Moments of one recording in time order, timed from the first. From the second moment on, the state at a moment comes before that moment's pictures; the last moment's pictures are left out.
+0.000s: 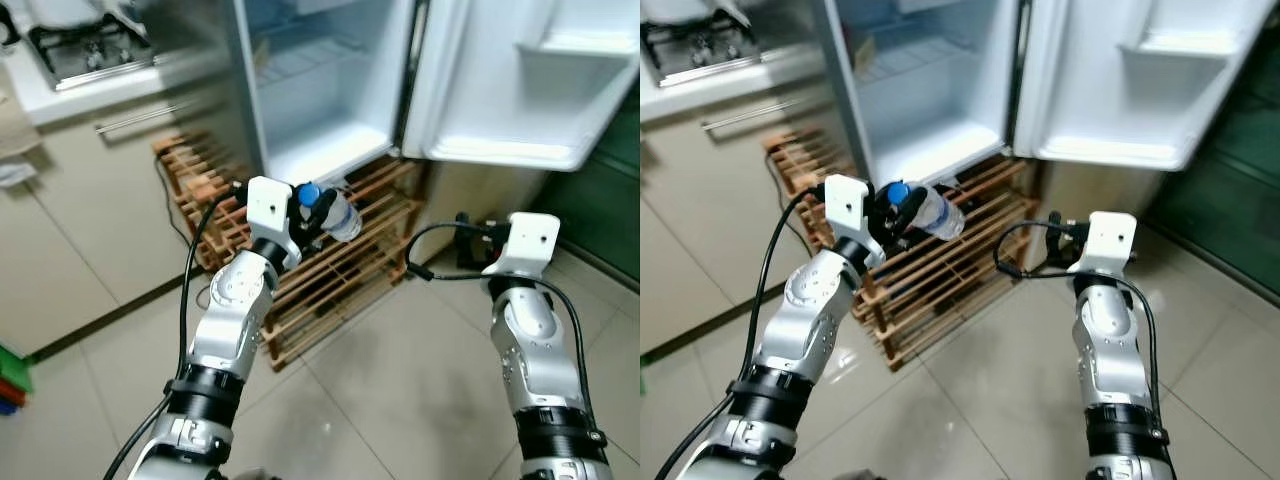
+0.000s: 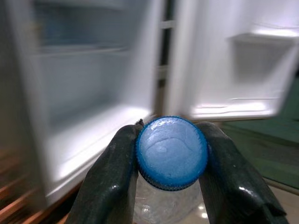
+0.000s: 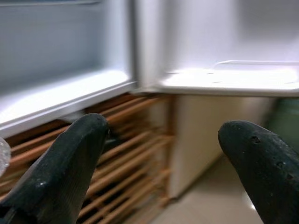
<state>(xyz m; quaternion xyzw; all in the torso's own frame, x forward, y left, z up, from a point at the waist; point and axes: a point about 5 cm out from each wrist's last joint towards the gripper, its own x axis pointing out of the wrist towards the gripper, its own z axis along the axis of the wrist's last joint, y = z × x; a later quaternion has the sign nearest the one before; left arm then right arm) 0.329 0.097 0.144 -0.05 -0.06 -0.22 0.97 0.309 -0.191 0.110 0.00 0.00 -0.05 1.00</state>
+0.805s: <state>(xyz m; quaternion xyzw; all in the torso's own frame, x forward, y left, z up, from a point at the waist) 0.324 0.104 0.139 -0.02 -0.06 -0.23 0.97 0.304 -0.177 0.109 -0.01 0.00 -0.02 1.00</state>
